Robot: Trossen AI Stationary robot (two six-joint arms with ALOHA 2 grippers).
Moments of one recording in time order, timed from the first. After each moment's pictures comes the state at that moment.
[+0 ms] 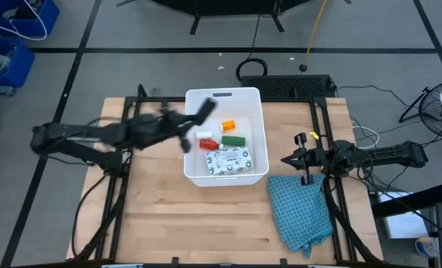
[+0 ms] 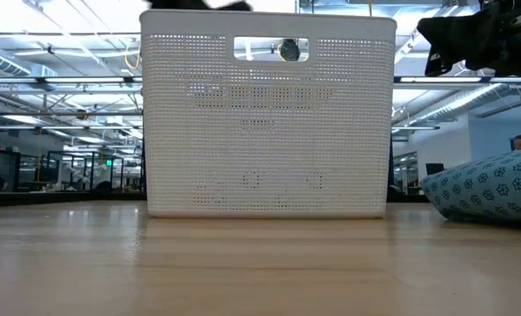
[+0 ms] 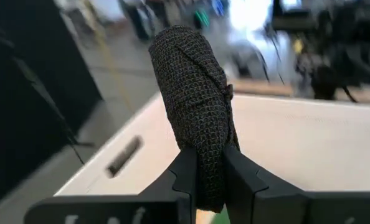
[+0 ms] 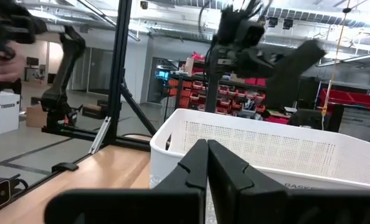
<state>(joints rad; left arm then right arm) 0.04 1.11 0.96 -0.08 -0.46 0.03 0.03 0.33 0.02 0.55 -0.10 -0.13</state>
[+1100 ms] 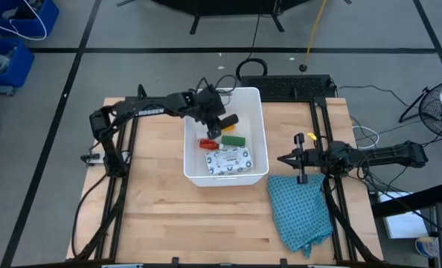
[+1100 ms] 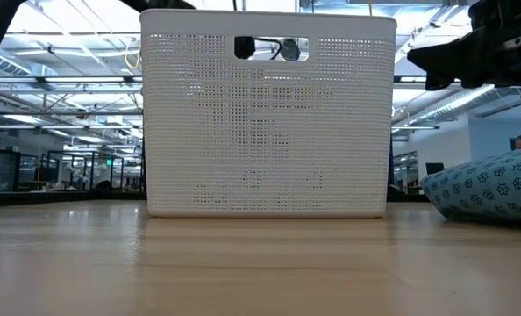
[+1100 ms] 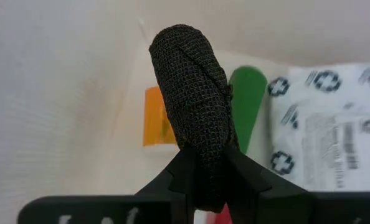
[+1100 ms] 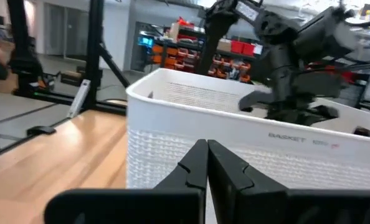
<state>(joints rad) 0.43 1.81 1.41 -0.54 0.14 0.12 0.03 0.33 0.02 0.41 -0.01 -0.18</state>
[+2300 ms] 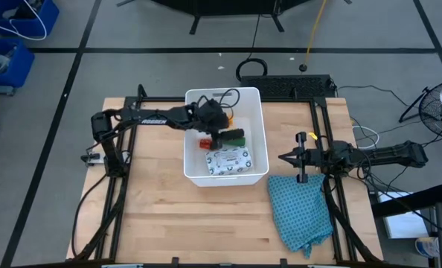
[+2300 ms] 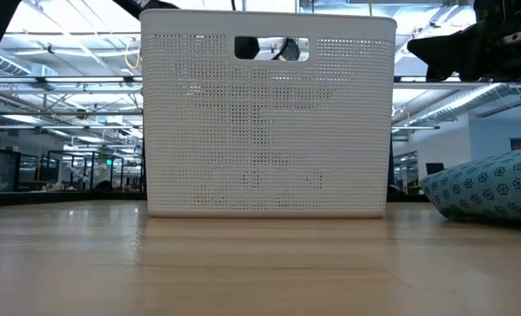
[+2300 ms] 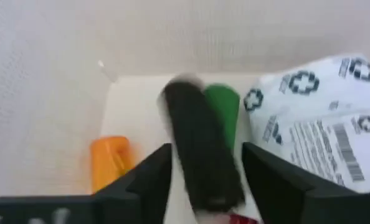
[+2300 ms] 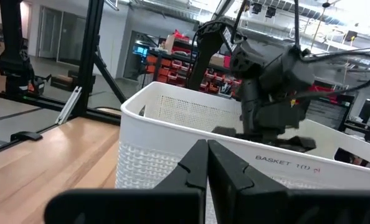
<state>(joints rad) 0.34 1.81 1.27 -0.26 0.11 0.26 0.03 0.33 0.02 0.47 0.00 -0.24</state>
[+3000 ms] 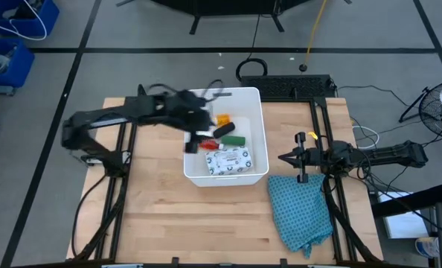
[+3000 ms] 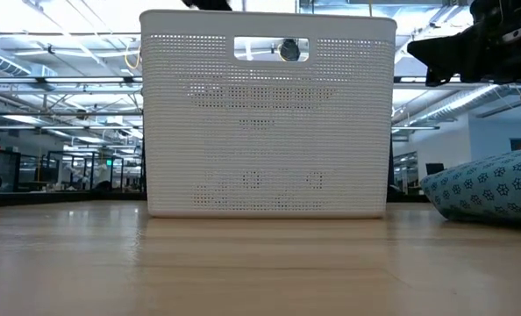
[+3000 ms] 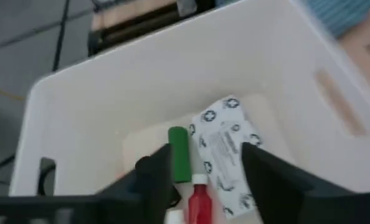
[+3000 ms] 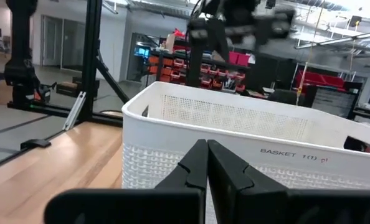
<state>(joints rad) 0.18 1.48 1.56 -0.81 0.08 0.42 0.03 0.32 0.02 0.46 0.00 -0.17</state>
